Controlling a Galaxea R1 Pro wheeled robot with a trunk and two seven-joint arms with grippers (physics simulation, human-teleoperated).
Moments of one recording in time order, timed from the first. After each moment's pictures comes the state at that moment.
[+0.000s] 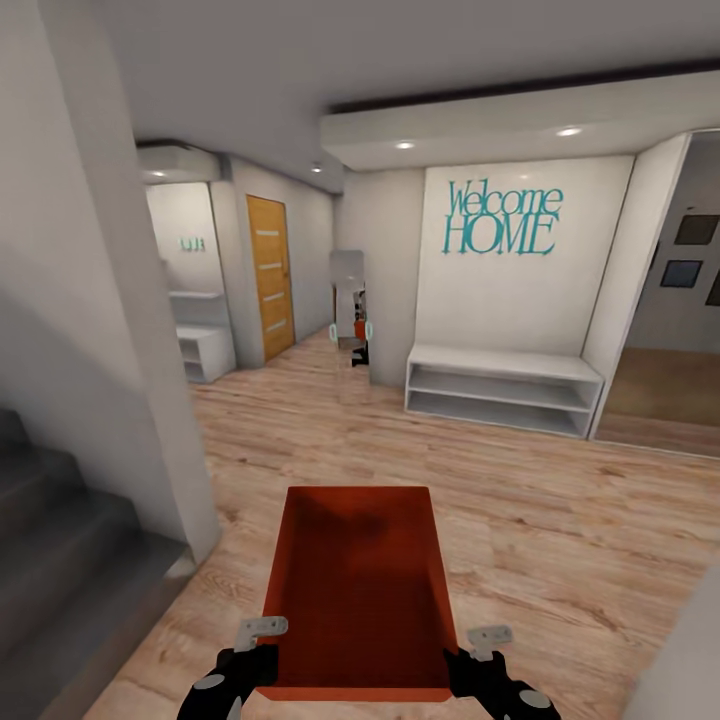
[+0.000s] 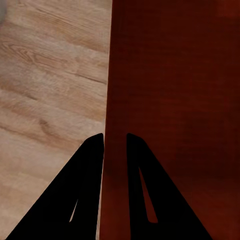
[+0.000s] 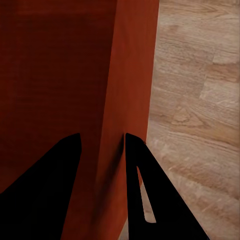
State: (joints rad) left arm -0.25 -0.11 0.06 -0.78 -0.04 0.24 0.01; right arm -0.34 -0.03 0.15 -0.50 -0.15 -0.02 0.17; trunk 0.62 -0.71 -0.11
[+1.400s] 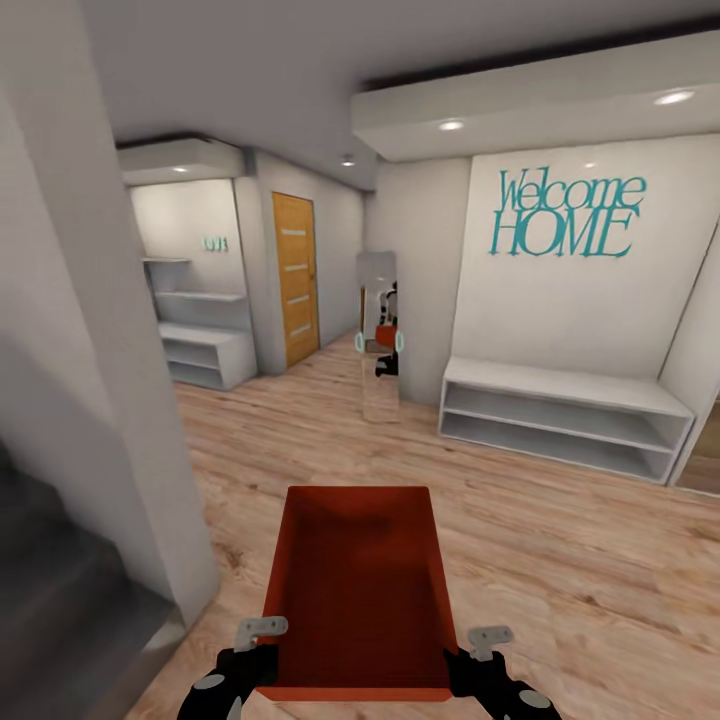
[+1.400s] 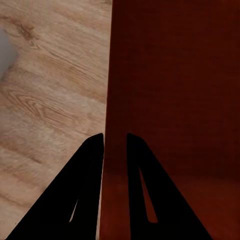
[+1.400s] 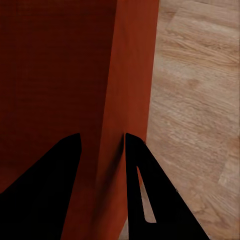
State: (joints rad) left arm -0.25 -0.11 0.06 -0.78 -0.04 0.24 0.01; right arm -0.34 -0.03 0.15 -0.50 -0.16 -0.02 0.17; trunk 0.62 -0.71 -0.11
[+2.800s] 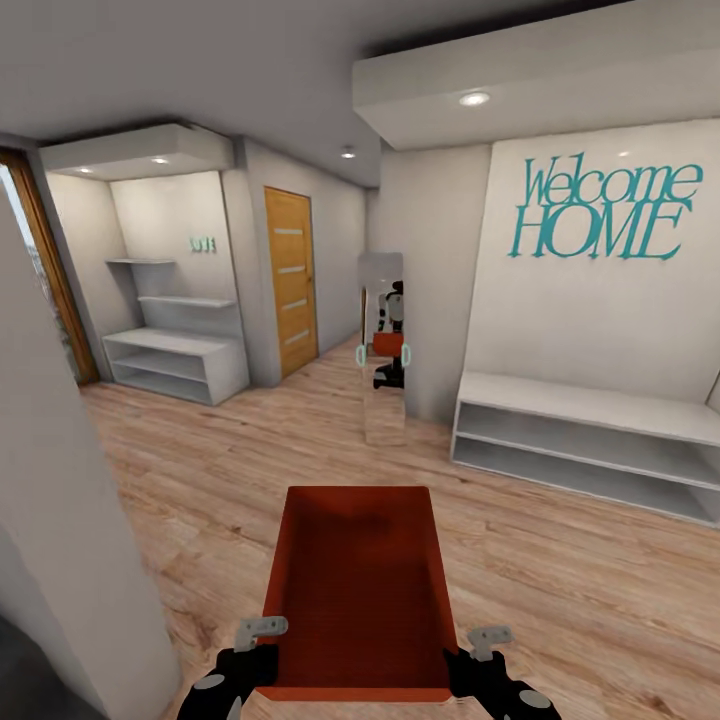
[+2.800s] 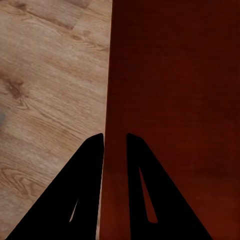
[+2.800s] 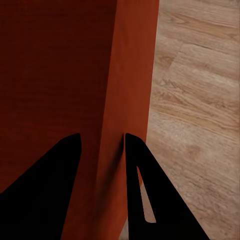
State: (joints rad) left arm -0.25 -0.11 0.06 -0.78 -0.04 0.24 0.01; right arm -0.34 -0.03 0.15 -0.50 -0.16 -0.02 0.17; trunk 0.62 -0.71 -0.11
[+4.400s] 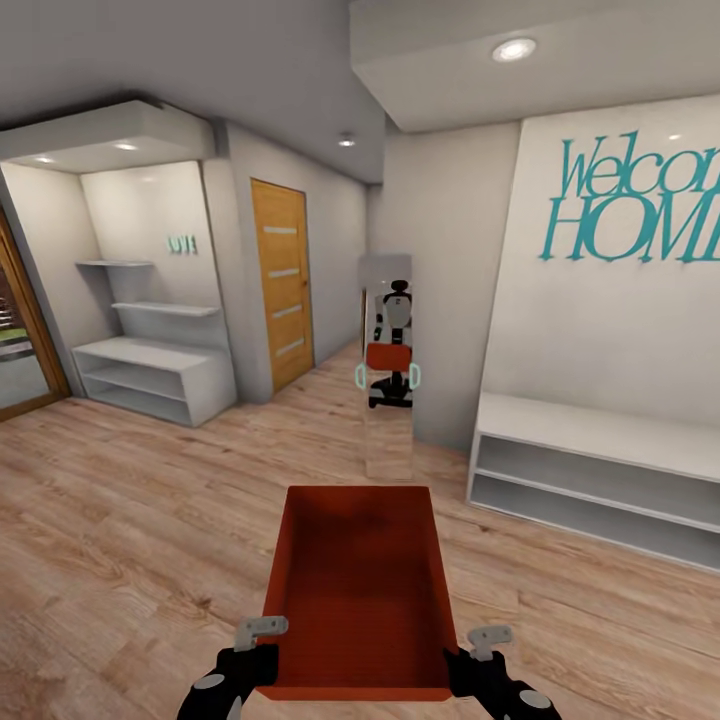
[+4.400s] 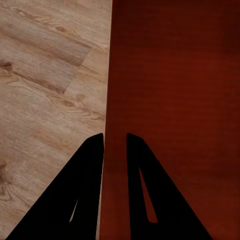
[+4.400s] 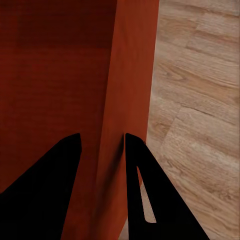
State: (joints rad) left arm -0.25 -0.11 0.06 -0.78 -0.04 0.24 0.01; right arm -0.34 -0.03 0.15 -0.50 -0.16 -0.02 0.17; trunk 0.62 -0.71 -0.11
